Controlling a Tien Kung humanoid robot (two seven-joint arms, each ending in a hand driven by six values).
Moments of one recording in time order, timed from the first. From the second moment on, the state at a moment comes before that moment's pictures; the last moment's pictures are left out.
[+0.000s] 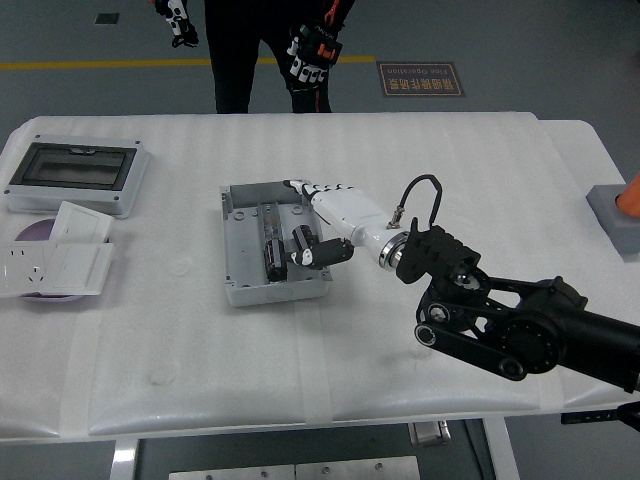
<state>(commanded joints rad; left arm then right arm) -0.07 0.16 -0.49 -0.21 0.69 -0.17 0.35 0.77 -0.30 0.36 1.26 -1.71 -0.31 -0.24</state>
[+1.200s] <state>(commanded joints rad) -0.05 0.16 -0.48 -0.21 0.69 -0.16 0.36 0.49 -0.48 1.03 1.26 -1.56 -0.37 -0.14</state>
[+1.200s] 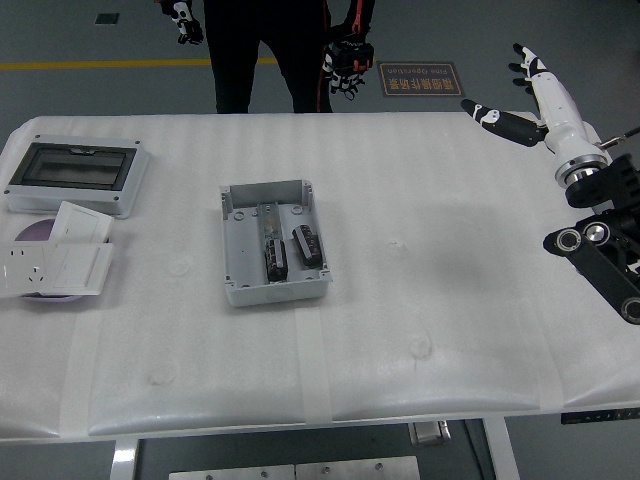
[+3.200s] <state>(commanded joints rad) -0.05 0.14 -0.50 -0.21 0.72 -0.16 0.38 0.36 -0.45 1.18 1.34 -1.36 -0.39 -0.02</state>
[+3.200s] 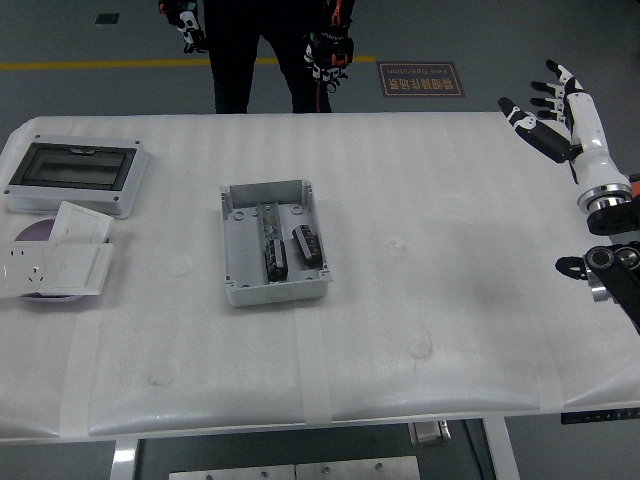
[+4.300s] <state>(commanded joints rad) -0.03 0.15 -0.52 -0.22 0.75 -0.17 0.39 0.31 -0.50 1.29 1.37 -1.37 -0.39 -0.01</state>
